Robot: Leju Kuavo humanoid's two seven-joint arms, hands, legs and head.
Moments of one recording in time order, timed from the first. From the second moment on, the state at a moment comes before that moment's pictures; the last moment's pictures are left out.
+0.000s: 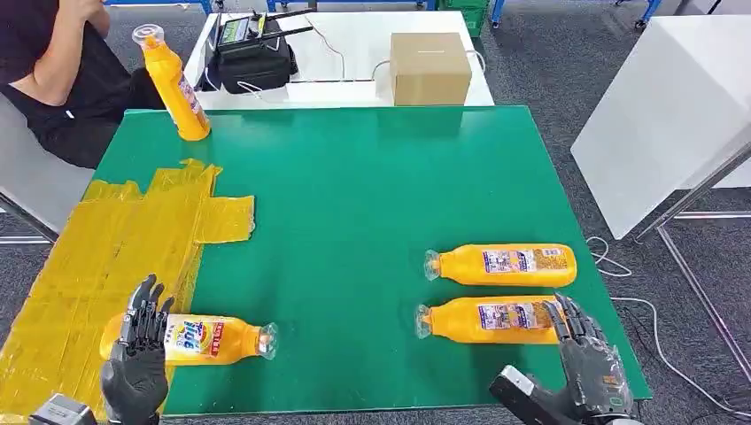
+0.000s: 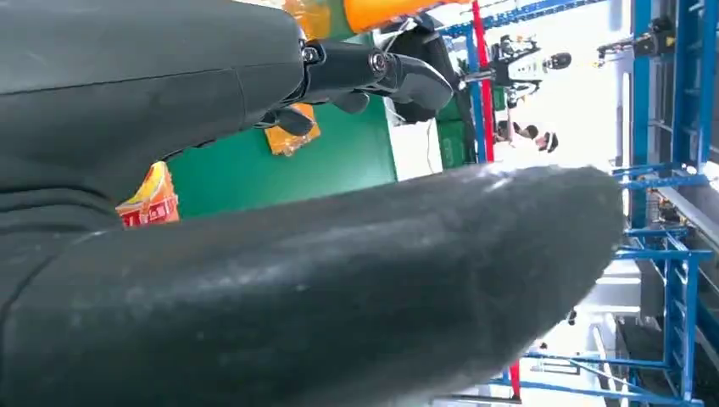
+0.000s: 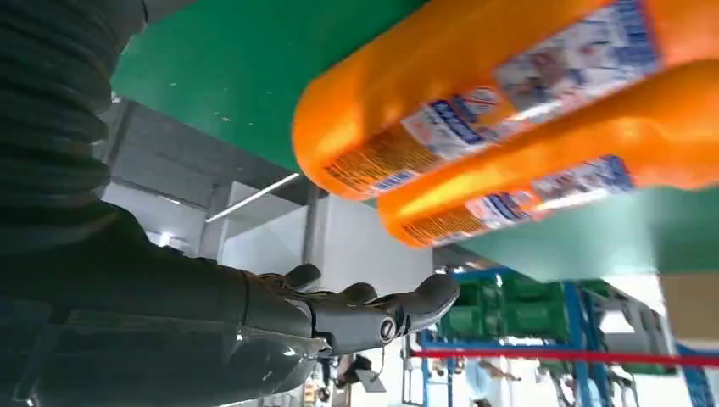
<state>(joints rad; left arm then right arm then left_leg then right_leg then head) 0.36 -0.21 0.14 -1.81 -0.10 -0.24 -0.56 0.42 -0.37 0.18 -1.90 0.99 -0.11 0.32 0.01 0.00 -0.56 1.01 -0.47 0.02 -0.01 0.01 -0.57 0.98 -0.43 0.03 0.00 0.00</state>
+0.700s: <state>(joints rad) 0.34 -0.21 0.13 -1.81 -0.08 -0.24 -0.54 0.30 -0.33 0.11 -1.74 1.00 -0.04 0.26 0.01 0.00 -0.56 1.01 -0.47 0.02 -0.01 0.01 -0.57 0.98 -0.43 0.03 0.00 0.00</state>
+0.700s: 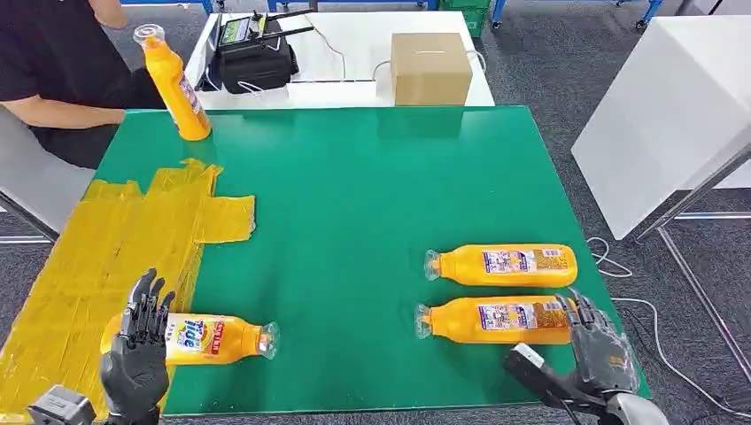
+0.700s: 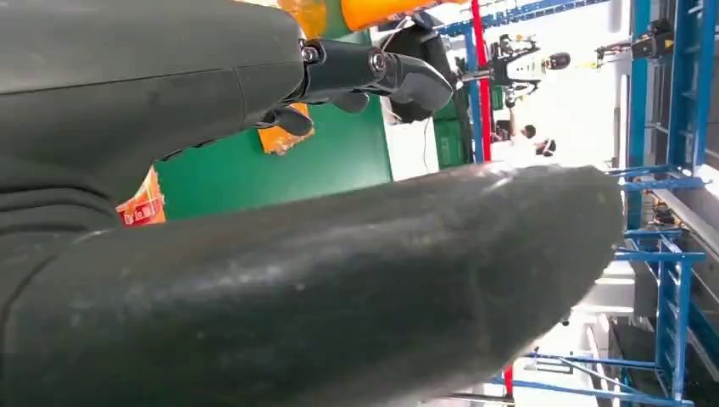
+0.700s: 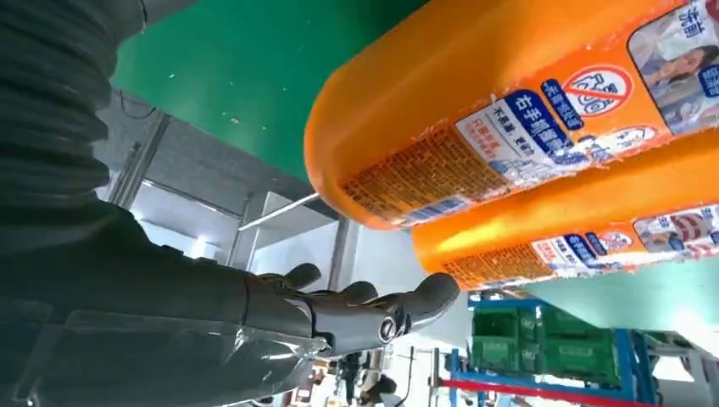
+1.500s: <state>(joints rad) 0.31 -0.20 0.13 -1.78 -0.03 -0.26 -0.52 0.09 -0.30 0.25 -1.52 1.04 0.10 0.24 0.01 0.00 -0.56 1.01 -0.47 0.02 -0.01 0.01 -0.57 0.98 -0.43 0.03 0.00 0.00</state>
